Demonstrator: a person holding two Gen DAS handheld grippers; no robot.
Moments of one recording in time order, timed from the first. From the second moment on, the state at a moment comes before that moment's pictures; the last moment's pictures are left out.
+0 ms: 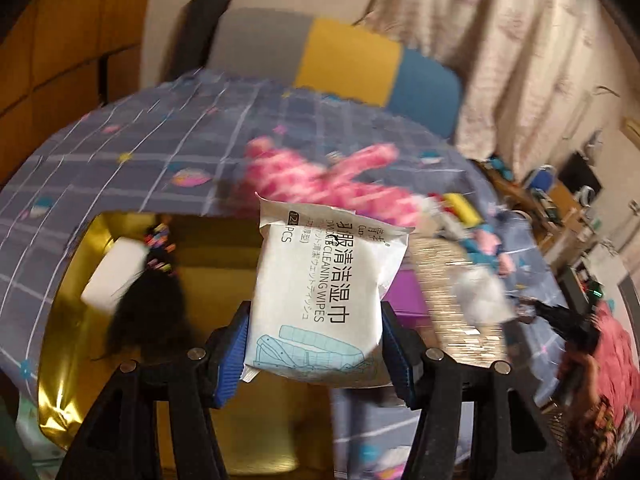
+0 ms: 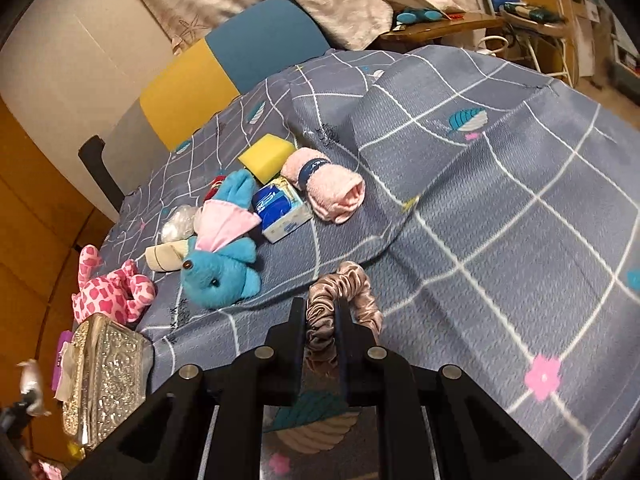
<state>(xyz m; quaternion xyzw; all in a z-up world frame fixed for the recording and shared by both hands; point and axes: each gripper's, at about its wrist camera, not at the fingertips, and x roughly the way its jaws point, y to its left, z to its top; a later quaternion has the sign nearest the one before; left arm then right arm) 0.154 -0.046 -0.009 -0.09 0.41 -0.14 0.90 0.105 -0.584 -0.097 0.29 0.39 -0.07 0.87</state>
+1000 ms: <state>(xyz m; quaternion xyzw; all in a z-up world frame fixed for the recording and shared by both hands) 0.264 0.025 -0.119 -0.15 0.52 -0.08 0.83 0.107 -0.438 0.008 0.27 0.36 0.03 0.89</state>
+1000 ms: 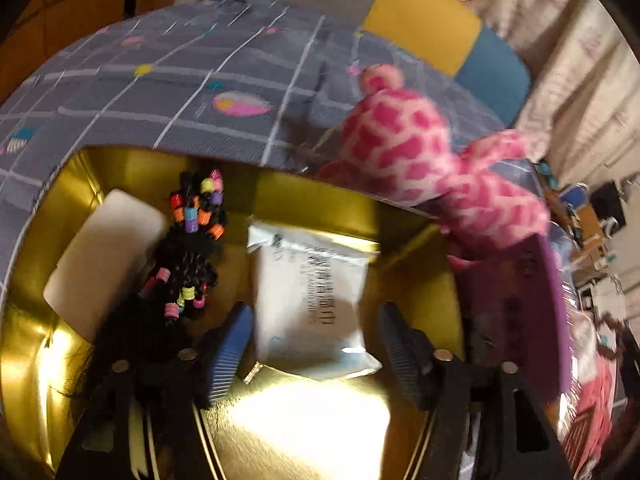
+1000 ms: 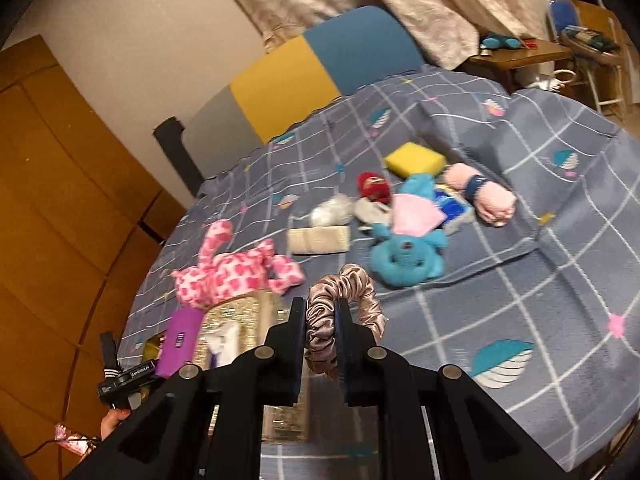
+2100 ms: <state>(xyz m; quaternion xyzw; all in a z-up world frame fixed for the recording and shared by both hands) 0.137 0.129 -0.060 -0.22 0.41 -0.08 0.88 0.216 -0.114 0.003 0.11 0.45 0.23 0.85</state>
